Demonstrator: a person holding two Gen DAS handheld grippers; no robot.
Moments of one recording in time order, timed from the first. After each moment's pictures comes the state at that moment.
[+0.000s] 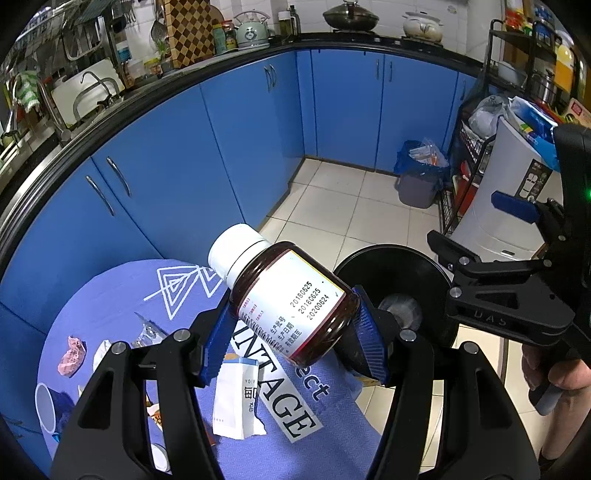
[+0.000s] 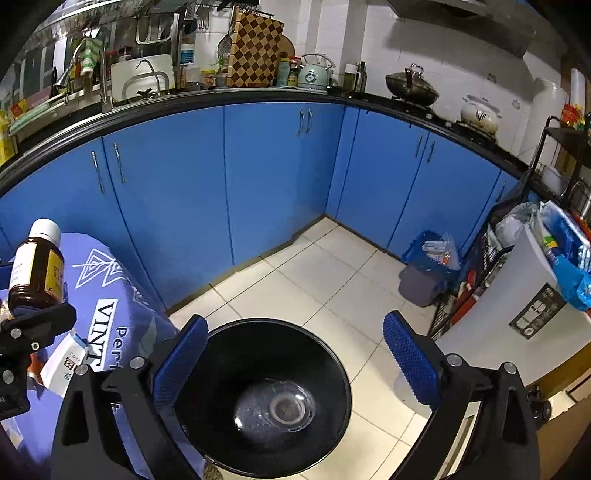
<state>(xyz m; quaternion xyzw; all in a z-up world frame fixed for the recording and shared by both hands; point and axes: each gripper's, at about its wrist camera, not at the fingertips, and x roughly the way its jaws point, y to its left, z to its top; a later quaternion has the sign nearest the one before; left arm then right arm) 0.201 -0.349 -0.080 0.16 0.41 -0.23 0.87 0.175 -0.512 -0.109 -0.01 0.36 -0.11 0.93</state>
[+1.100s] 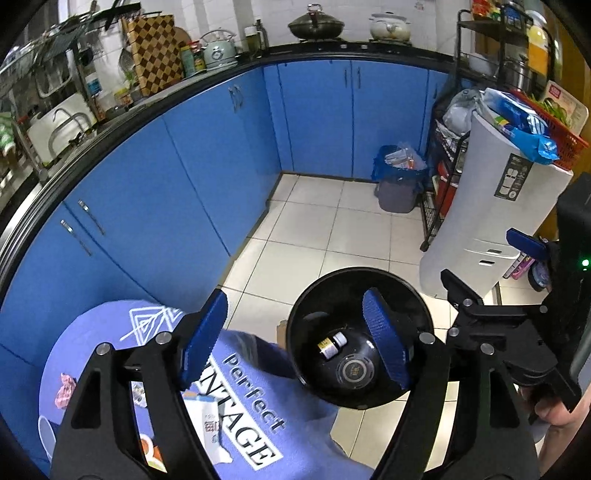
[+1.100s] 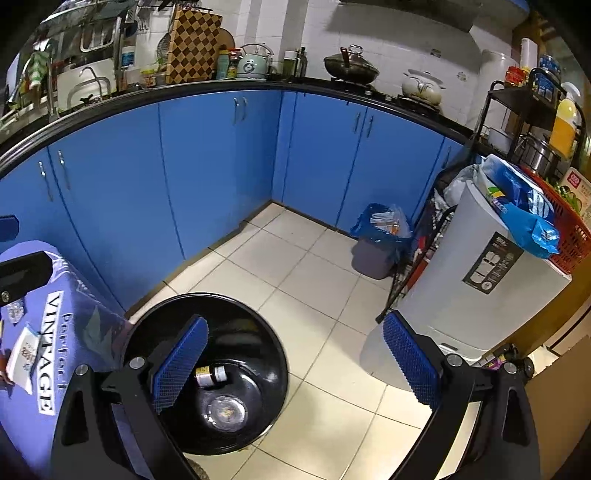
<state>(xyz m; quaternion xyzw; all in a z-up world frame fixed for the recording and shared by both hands) 0.195 -0.404 -0.072 0.19 0.37 -0.26 0.87 0.133 -0.557 -0.121 0.02 0.36 -0.21 0.91</state>
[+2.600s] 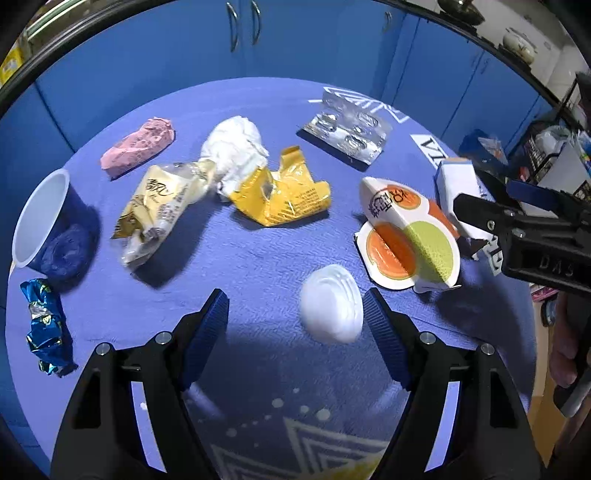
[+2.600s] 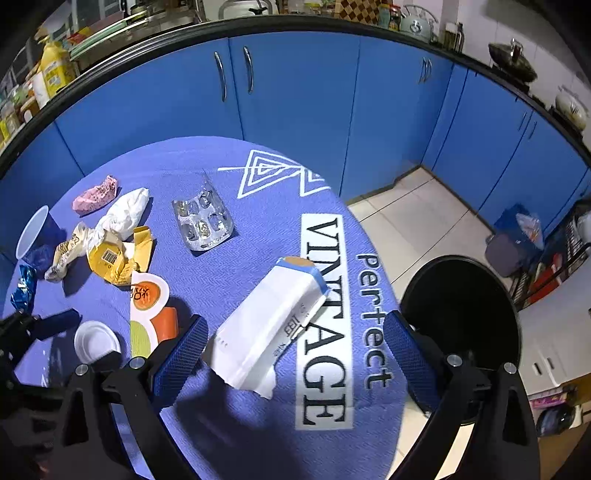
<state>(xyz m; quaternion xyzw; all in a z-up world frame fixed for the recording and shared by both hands) 0.177 -0.116 -0.188 0.06 0.52 -0.12 0.84 0.205 -0.304 -0.178 0.00 0.48 0.03 0.88</state>
